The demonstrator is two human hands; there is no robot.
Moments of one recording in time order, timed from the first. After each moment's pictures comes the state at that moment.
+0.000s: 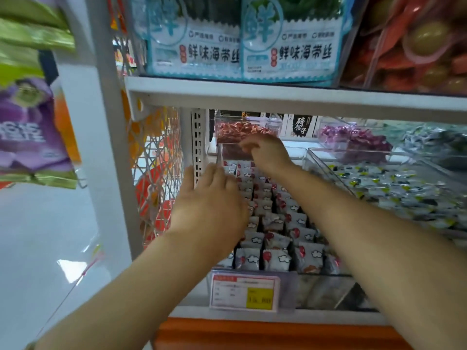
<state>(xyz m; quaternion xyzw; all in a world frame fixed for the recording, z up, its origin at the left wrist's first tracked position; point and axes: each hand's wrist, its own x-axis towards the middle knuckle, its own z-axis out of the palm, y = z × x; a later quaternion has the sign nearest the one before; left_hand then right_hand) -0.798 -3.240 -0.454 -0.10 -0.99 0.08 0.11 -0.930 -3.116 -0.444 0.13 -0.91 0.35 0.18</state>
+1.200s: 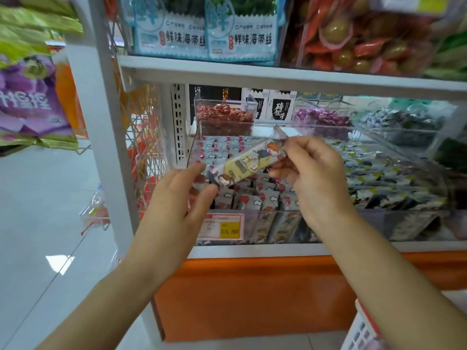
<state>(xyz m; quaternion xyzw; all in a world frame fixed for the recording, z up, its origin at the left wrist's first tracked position) -0.703 -3.254 -0.482 -0.14 -0.88 -0.39 0.24 -0.727 -3.070 -0.449 0.08 -0.64 0.73 0.22</state>
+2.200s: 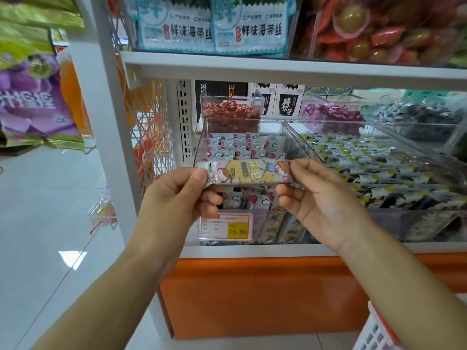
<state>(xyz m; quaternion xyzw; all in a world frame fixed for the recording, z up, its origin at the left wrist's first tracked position) -0.711 -3.253 -0.479 -0.08 -0.63 -0.77 0.09 -0.723 -3.060 -0.471 0.04 -0.53 0.85 0.02</state>
